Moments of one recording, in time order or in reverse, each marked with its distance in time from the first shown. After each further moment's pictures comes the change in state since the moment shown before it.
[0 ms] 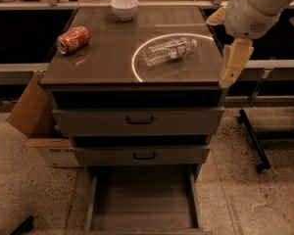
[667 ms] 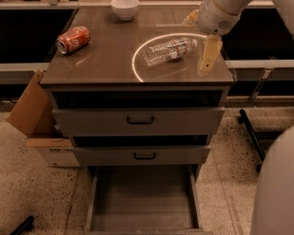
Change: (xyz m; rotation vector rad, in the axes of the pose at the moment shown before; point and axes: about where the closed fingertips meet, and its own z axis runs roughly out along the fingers) arm -0.016 -0.065 0.069 -0.066 -0.067 -0.085
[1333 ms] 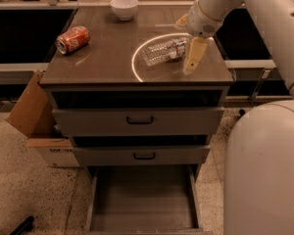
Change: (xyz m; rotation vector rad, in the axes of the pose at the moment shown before) arm -0.006 -0.042 0.047 0.011 -0.058 0.053
